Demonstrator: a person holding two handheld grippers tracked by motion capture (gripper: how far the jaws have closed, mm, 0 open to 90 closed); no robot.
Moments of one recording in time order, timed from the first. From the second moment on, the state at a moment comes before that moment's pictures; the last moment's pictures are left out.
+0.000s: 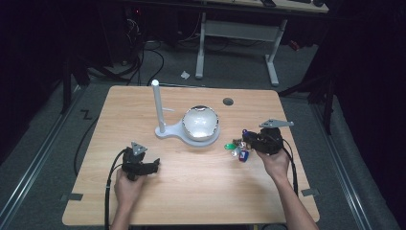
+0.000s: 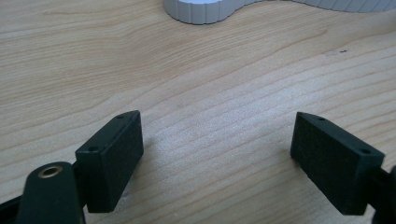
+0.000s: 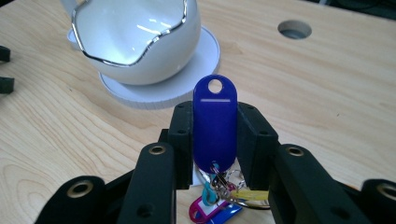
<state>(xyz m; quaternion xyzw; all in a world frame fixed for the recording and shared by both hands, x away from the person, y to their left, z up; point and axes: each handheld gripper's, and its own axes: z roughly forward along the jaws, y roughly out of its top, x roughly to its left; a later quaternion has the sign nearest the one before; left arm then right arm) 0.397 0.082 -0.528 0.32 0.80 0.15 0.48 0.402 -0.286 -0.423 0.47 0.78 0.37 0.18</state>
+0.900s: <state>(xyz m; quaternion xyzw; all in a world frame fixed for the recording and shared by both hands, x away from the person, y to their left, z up) 0.397 0.082 -0.528 0.32 0.80 0.15 0.48 0.401 -0.270 -0.324 0.40 0.79 0.42 0.20</state>
